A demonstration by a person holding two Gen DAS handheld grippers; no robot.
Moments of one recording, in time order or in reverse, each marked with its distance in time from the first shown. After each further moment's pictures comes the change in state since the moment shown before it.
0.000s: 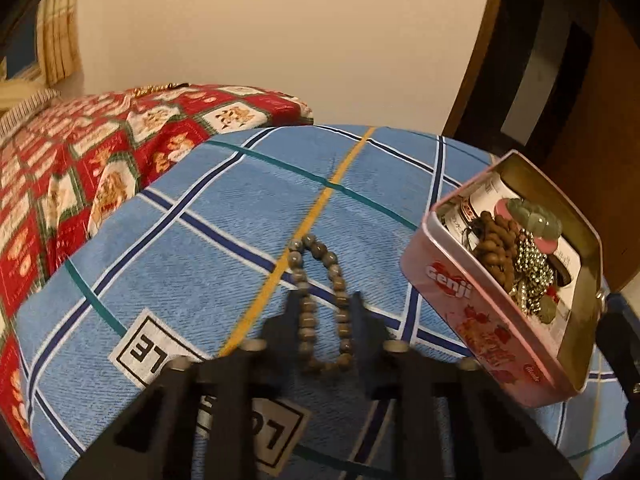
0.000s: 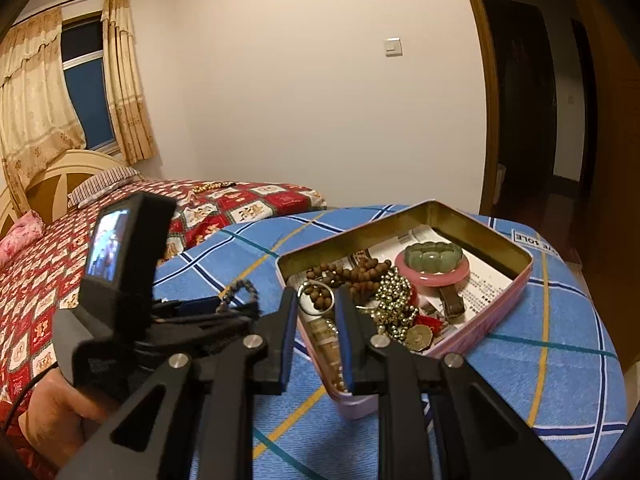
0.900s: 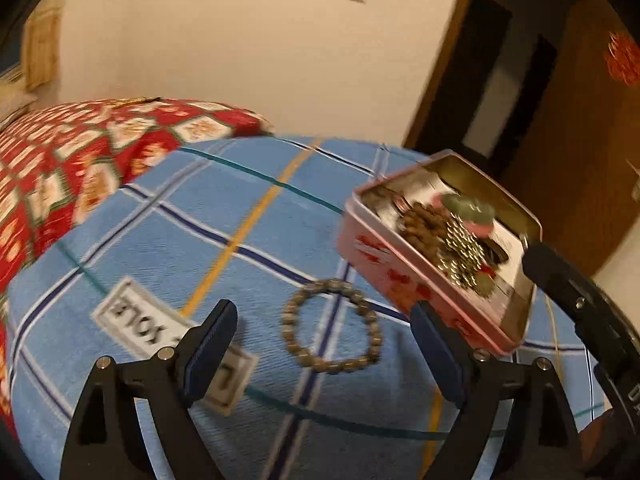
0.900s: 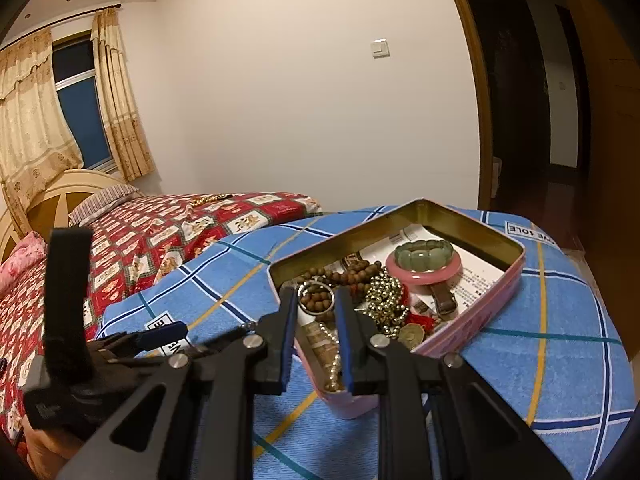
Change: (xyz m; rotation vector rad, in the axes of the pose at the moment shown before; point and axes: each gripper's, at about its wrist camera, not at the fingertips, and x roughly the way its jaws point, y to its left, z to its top) left arm -0.025 -0.020 -0.025 0.053 -0.035 -0.137; right arm -0.004 -0.014 0.001 0.063 -0.029 0.009
